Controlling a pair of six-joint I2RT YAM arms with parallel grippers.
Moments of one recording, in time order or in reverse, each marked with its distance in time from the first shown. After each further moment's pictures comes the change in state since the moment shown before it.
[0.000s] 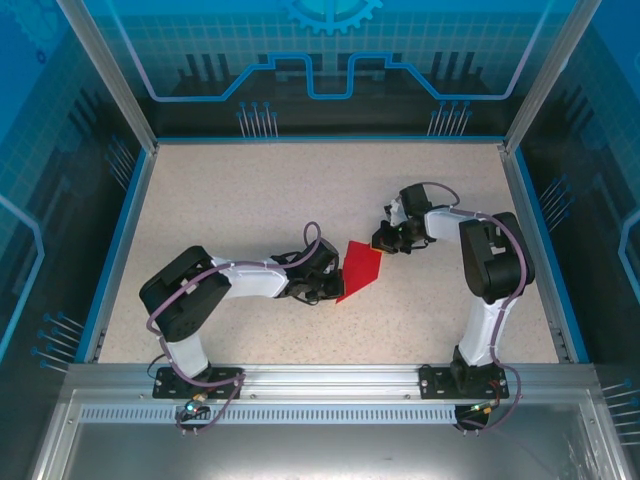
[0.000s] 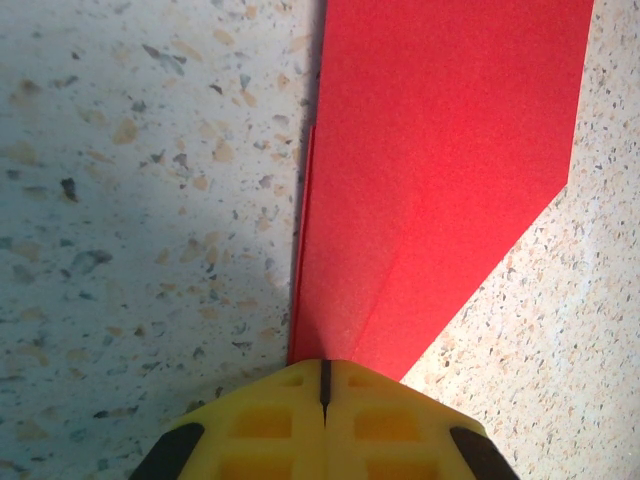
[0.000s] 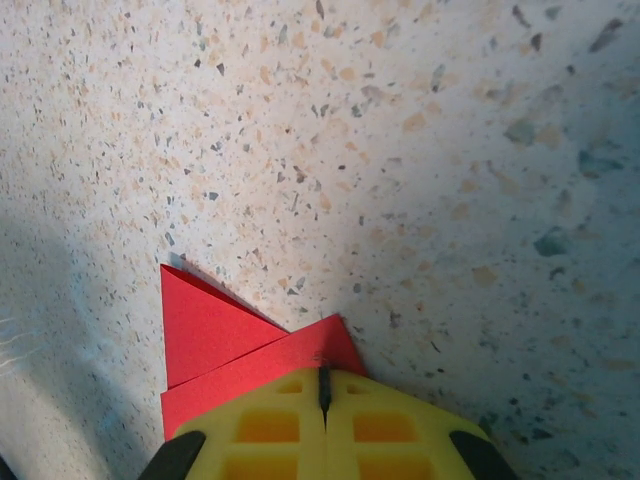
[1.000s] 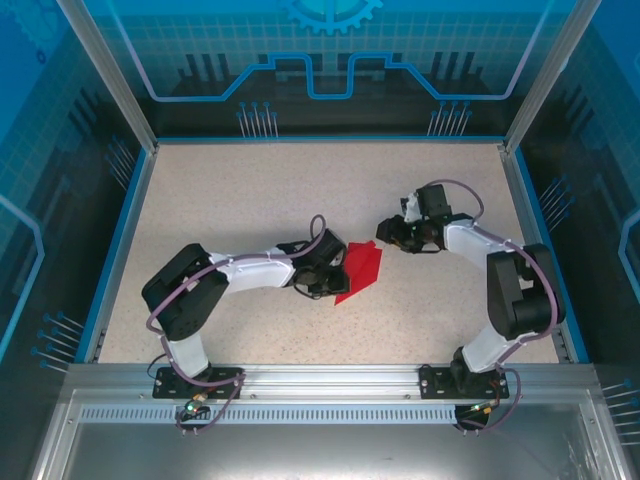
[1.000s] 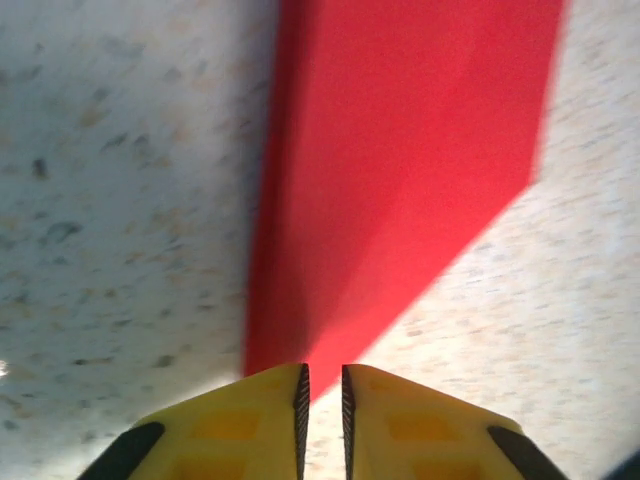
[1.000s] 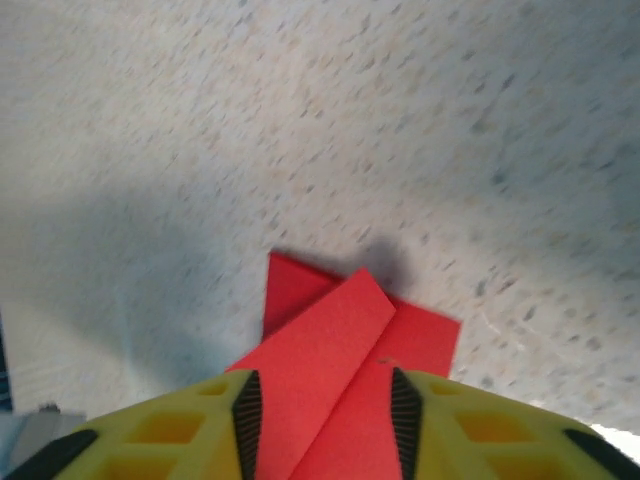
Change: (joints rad) left arm 0.003 0.008 0.187 -0.242 0.021 0.027; right arm -0.024 -0.296 -0.177 0.082 -0.005 0.124
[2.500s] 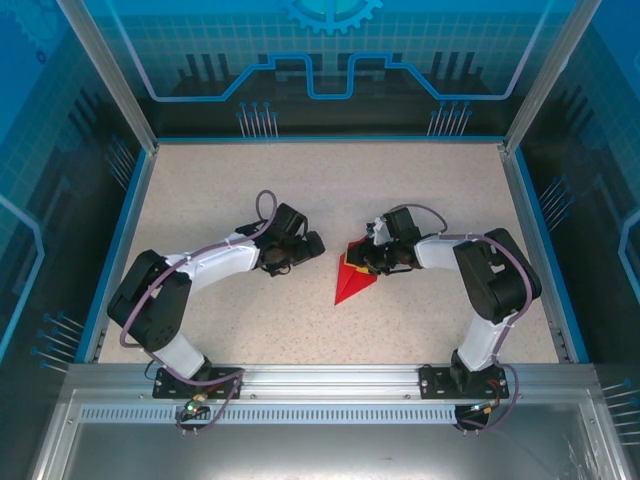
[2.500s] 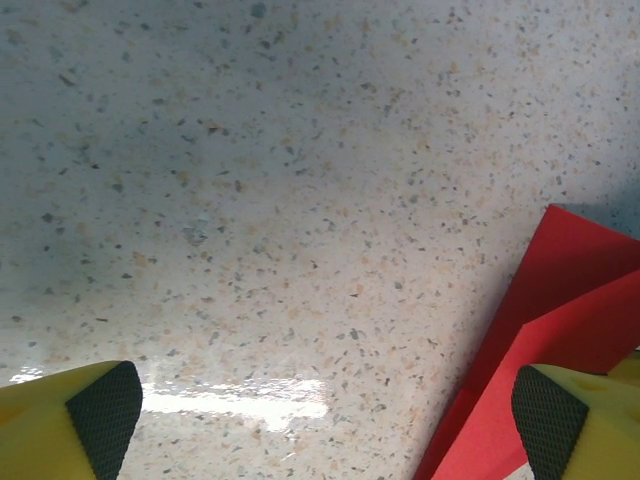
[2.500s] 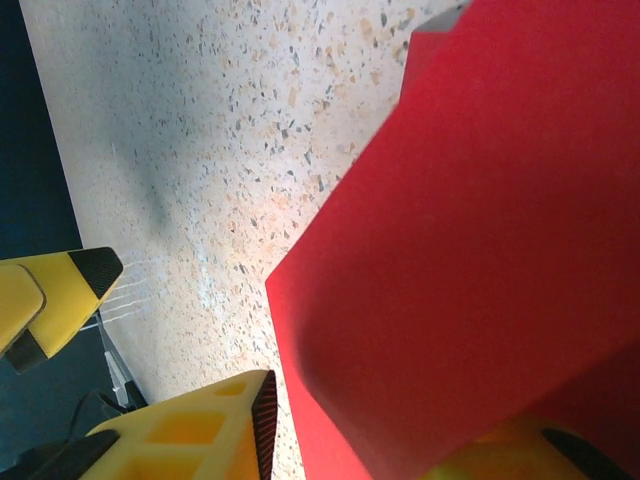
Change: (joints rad) left arm 0.246 -0.167 -0.083 -0.085 -0.201 -0.103; right arm 0.193 0.159 -0.098 0.286 -0.155 0.182
